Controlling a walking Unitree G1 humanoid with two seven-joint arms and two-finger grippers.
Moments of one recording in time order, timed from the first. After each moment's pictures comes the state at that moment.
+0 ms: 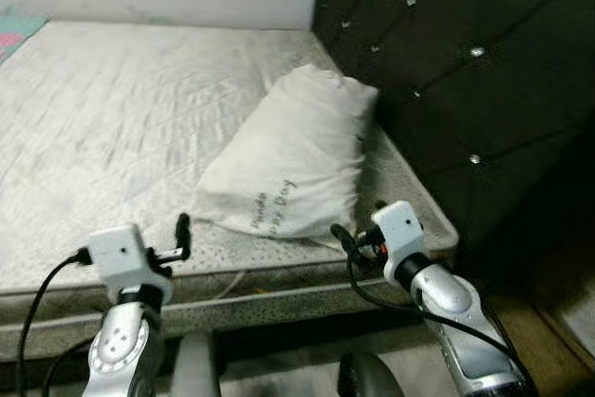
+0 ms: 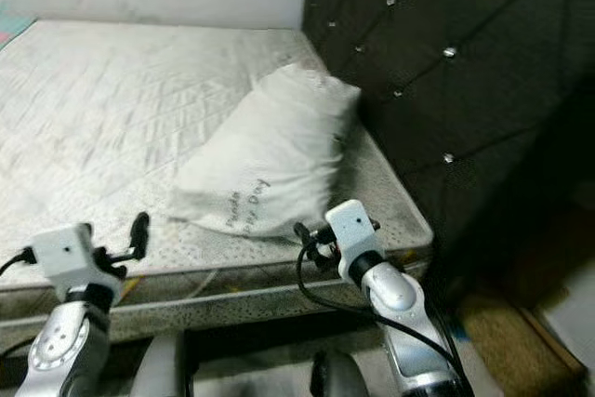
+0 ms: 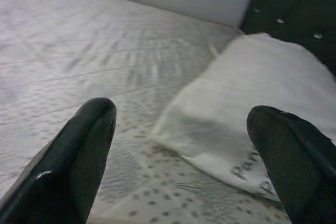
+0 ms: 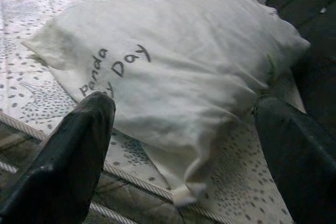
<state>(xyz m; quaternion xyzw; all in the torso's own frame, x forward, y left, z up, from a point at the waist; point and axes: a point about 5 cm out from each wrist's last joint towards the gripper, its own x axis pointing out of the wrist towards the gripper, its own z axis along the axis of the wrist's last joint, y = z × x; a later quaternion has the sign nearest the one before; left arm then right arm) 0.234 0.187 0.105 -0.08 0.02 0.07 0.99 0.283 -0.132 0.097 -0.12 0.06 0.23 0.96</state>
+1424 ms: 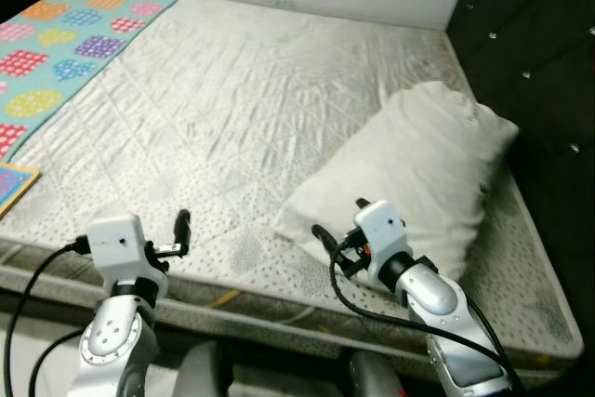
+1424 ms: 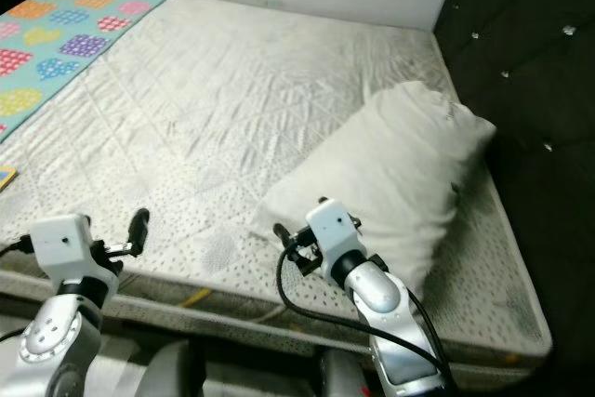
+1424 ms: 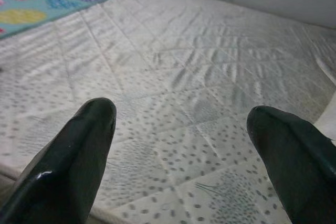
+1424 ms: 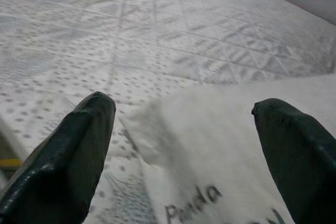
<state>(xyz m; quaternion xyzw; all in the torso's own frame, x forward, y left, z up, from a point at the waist) 0.235 0.188 0.113 -0.07 0.04 0.06 1.00 0.276 -0.108 0.109 -0.12 0.05 0.26 0.96</state>
